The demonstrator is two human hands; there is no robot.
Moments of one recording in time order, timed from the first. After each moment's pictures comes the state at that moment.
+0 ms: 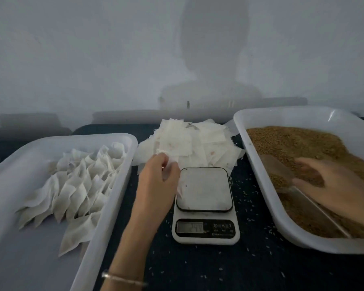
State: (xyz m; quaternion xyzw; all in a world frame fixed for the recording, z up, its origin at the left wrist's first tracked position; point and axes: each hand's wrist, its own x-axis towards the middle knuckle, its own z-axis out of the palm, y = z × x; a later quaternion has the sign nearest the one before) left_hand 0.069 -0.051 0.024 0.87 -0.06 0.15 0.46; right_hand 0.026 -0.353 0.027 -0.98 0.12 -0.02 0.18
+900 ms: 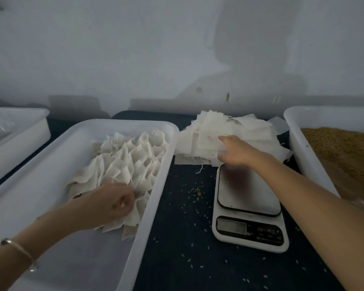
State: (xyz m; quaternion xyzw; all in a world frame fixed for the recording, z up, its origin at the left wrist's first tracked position) left_hand 0.071 0.161 -0.014 0.97 -0.22 -0.02 0.09; right_hand 0.207 -0.171 -0.016 -0.97 -0.09 0.11 0.17
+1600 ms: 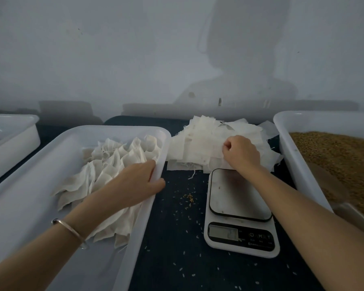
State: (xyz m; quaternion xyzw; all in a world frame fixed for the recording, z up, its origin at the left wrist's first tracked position) left_hand 0.106 0.067 0.021 0.99 -0.09 -0.02 0.14; right_hand 0.201 -0.182 -0.025 -0.96 0.03 -0.15 0.22
